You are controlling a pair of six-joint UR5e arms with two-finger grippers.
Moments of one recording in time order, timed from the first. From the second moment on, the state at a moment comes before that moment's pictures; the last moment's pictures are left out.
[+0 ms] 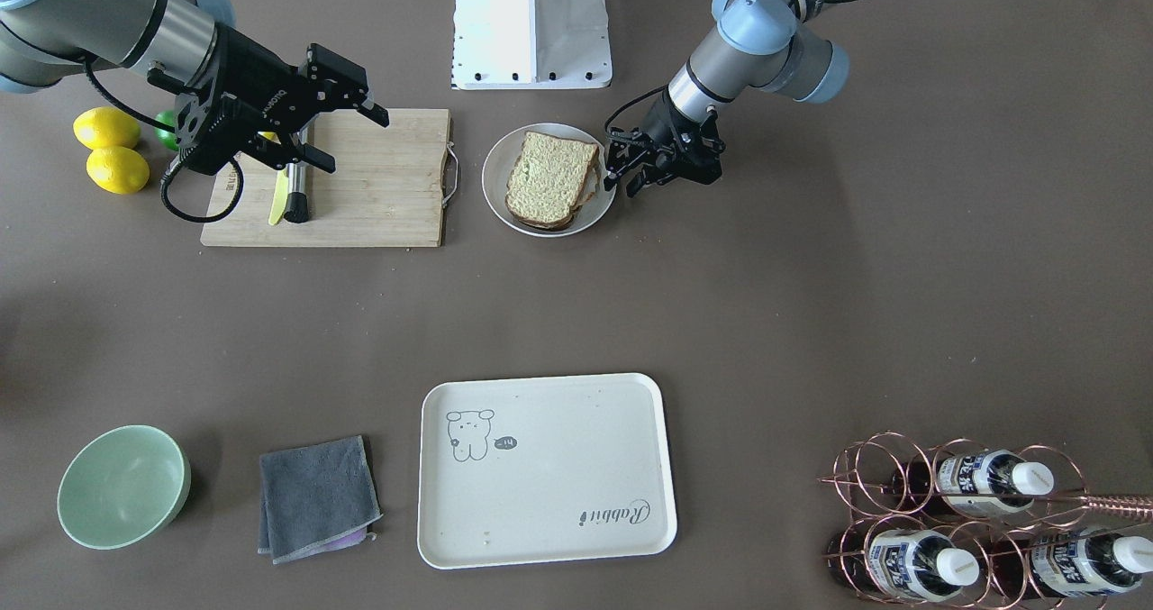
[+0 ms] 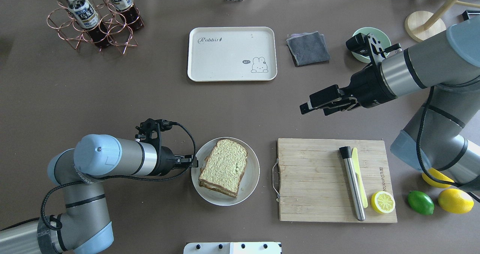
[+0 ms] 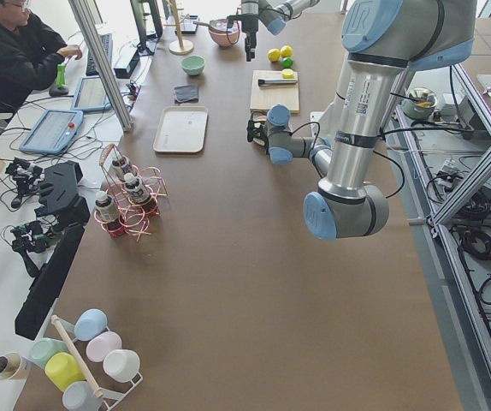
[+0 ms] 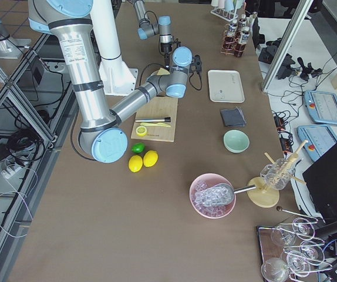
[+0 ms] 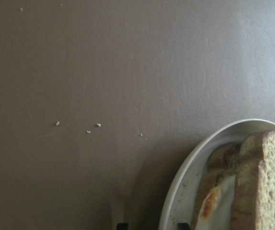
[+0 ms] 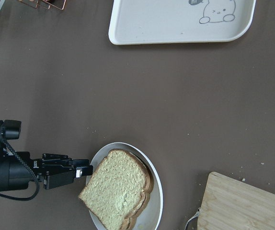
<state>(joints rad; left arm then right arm) -0.38 -1.89 -1.71 -2.35 -1.80 -1.43 0.82 -1.30 1.89 -0.80 2.41 1.21</state>
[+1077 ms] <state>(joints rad) -0.36 -1.90 -1.71 -2.35 -1.78 -1.43 0.83 -1.30 1.89 -0.80 2.41 1.22</state>
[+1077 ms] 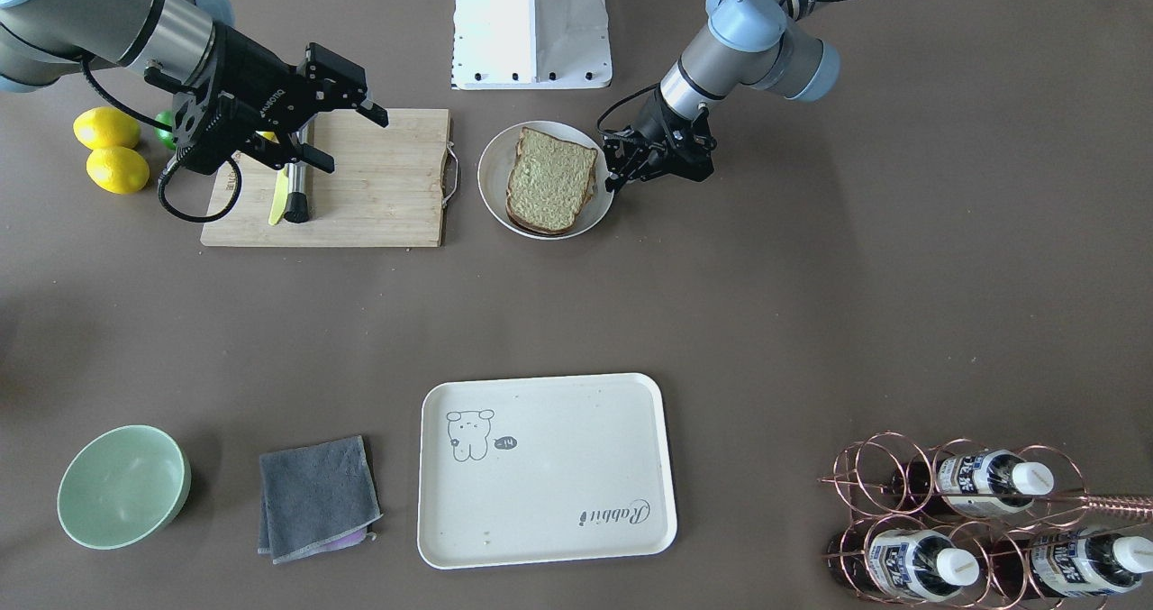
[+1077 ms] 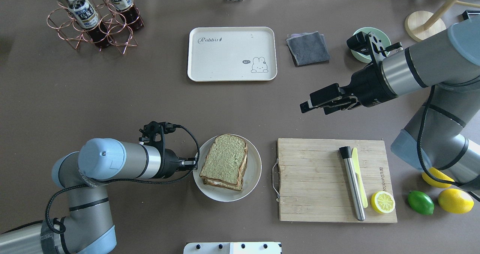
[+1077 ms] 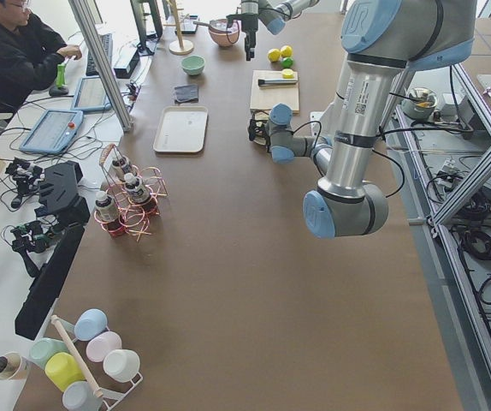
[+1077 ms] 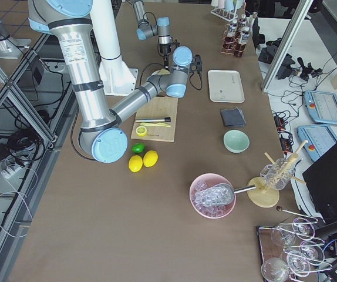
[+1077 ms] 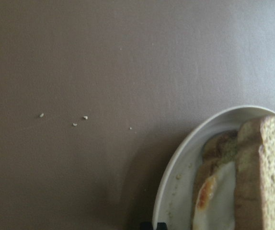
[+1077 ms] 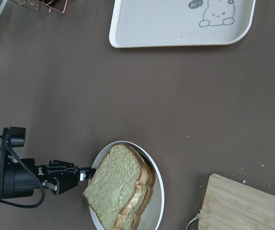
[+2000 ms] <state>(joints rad) -0.39 -1.91 -1.75 -2.34 -1.79 -1.43 0.83 -1.30 1.90 -0.80 2.41 1.22</state>
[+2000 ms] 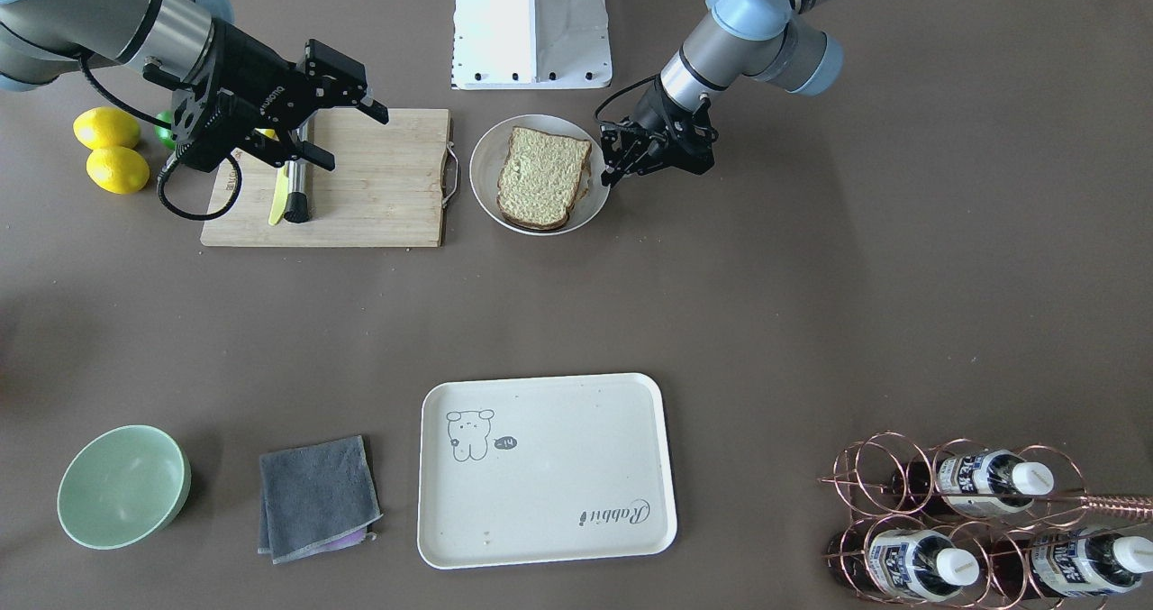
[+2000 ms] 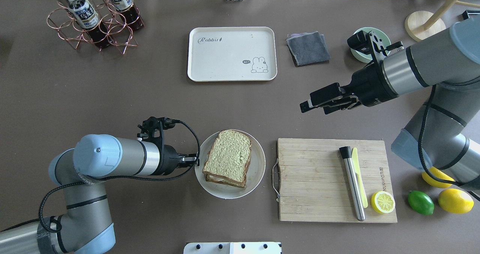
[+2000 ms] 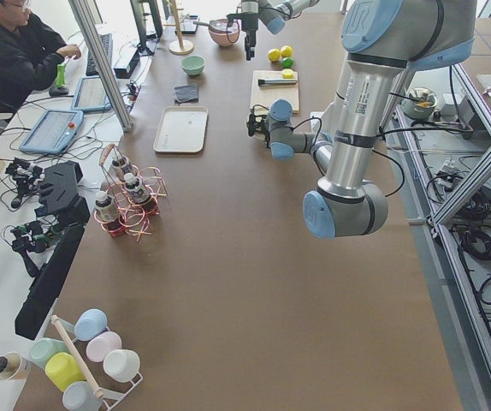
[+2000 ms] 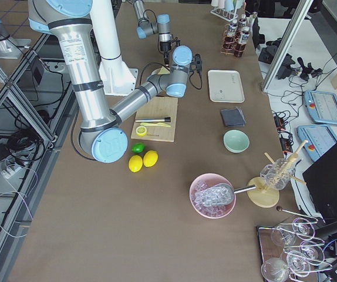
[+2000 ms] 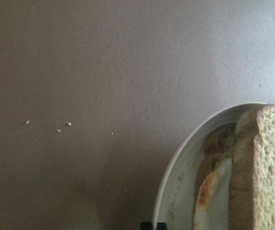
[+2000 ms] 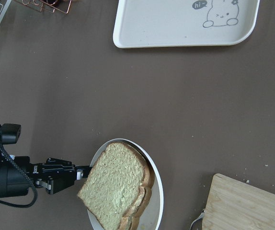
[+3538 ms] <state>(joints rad) -0.62 -2.16 -1.58 -2.14 -1.83 -1.57 0.89 -1.30 1.91 -0.79 2.20 1.32</state>
